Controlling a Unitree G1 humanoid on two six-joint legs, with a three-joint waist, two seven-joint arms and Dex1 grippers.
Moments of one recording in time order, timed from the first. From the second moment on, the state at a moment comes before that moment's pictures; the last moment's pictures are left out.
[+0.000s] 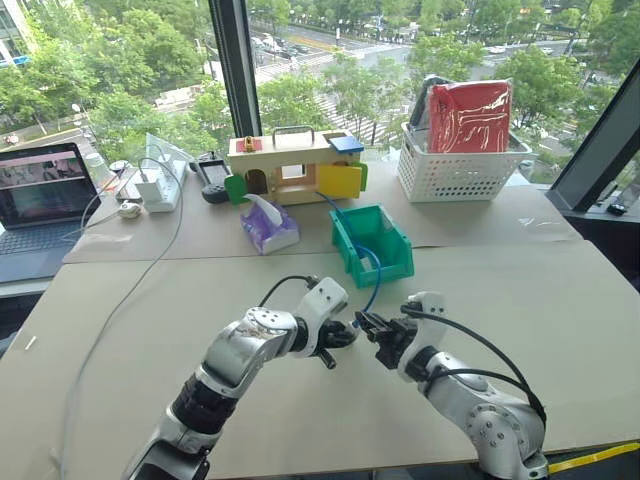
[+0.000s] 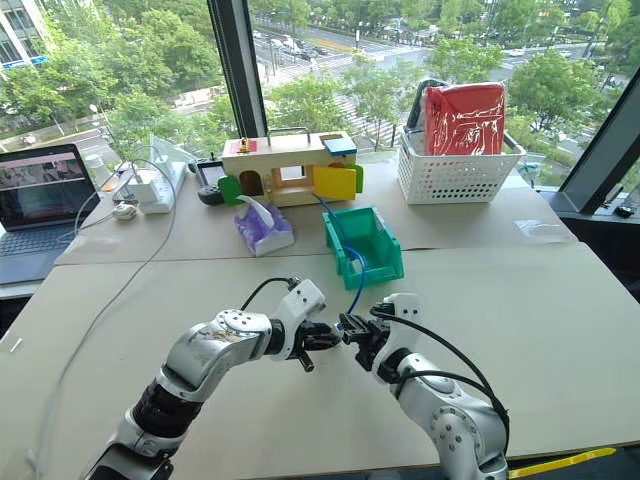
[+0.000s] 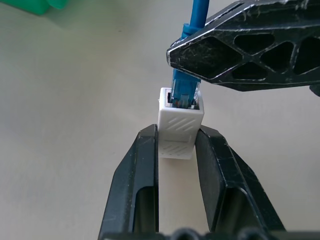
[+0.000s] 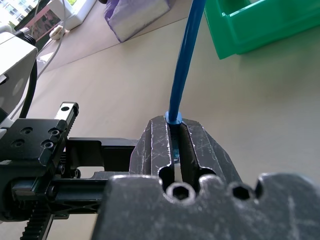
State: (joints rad) left arm -0.51 0.24 -0.35 -0.25 -0.25 1.12 -0.58; right arm -0.04 -0.17 0.02 -0.50 0.74 0.87 0.03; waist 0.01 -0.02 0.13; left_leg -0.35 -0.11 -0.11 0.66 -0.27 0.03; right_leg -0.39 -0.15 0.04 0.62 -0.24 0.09
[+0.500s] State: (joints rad) left arm -0.54 0.20 -0.33 -0.19 -0.28 1.12 -0.53; right arm -0.10 -0.20 0.02 -0.46 0.69 0.87 0.09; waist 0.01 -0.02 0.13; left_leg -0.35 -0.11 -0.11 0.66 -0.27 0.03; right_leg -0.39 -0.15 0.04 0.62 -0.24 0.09
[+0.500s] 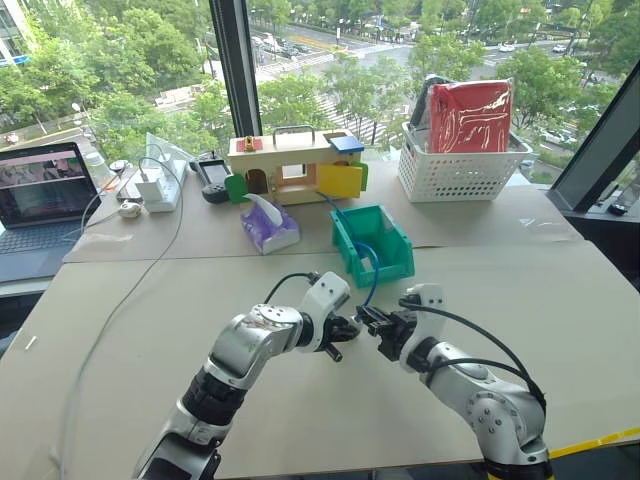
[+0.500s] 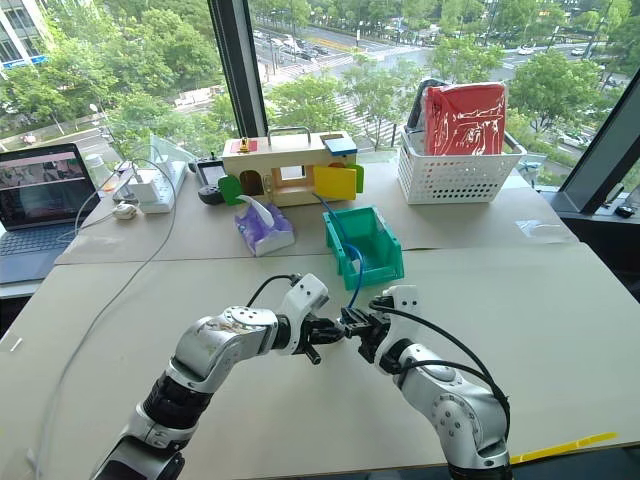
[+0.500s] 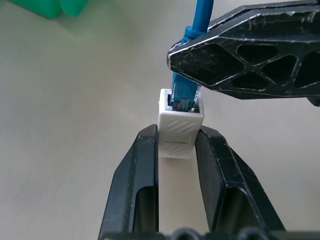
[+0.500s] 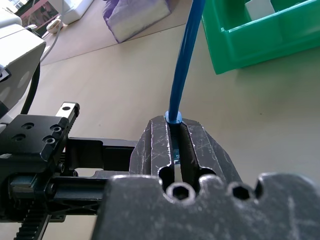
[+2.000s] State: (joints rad) left arm -0.58 0.28 -0.43 -0.04 -0.19 0.75 -0.61; right arm -0.13 -0.23 0.04 -0.48 0.62 0.88 0.17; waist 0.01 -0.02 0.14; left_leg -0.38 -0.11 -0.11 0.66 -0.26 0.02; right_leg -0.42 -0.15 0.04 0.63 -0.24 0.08
